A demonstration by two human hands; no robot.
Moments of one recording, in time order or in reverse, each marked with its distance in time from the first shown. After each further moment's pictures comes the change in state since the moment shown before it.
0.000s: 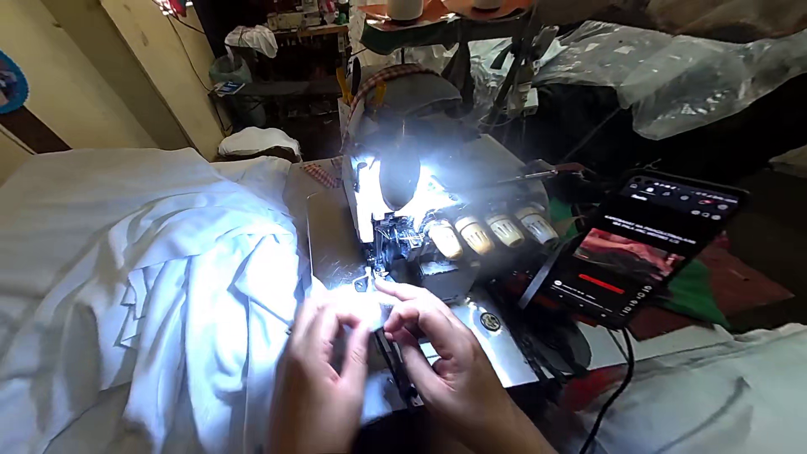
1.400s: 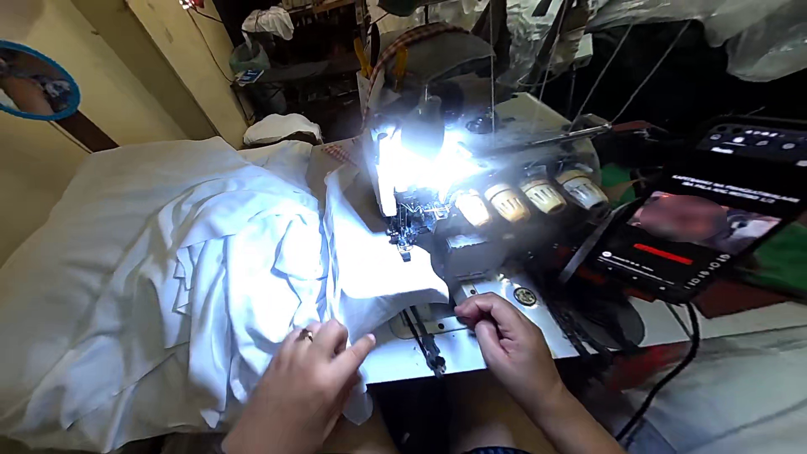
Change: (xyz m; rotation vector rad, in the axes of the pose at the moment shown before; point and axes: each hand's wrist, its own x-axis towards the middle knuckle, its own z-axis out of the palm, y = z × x) left_hand -0.027 -0.055 -0.053 0.517 -0.387 0.555; right_hand -0.070 0.074 -0.019 -0.235 0.176 0.109
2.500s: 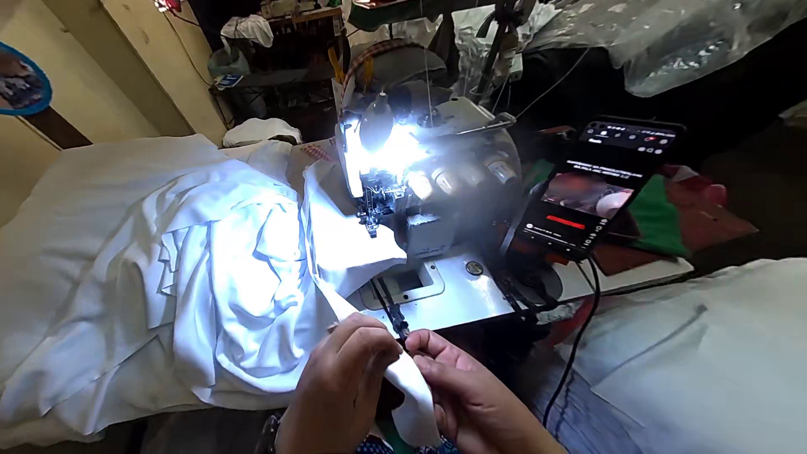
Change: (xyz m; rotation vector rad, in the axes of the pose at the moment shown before) left_hand 0.018 0.074 0.014 -0.715 0.357 -0.031; right_hand -0.037 -0.108 -0.028 1.412 -0.351 1.017
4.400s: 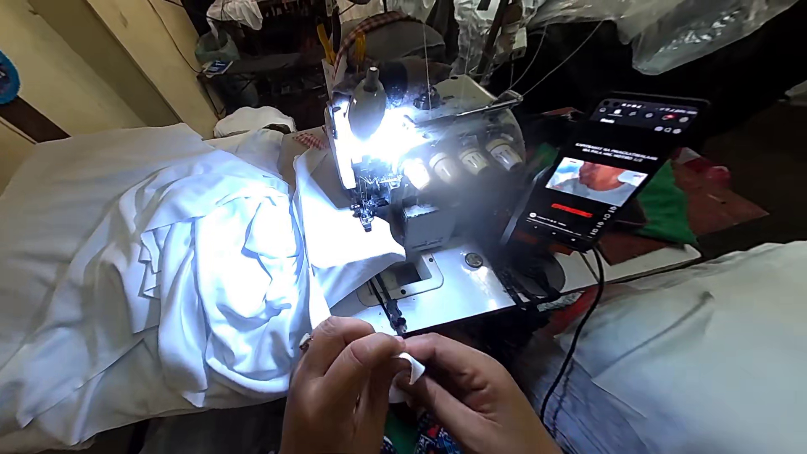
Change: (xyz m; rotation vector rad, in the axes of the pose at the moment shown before) left_hand 0.014 0.030 0.001 0.091 0.158 -0.105; right_hand -0.006 -0.010 0.032 -0.911 -0.015 -0.623
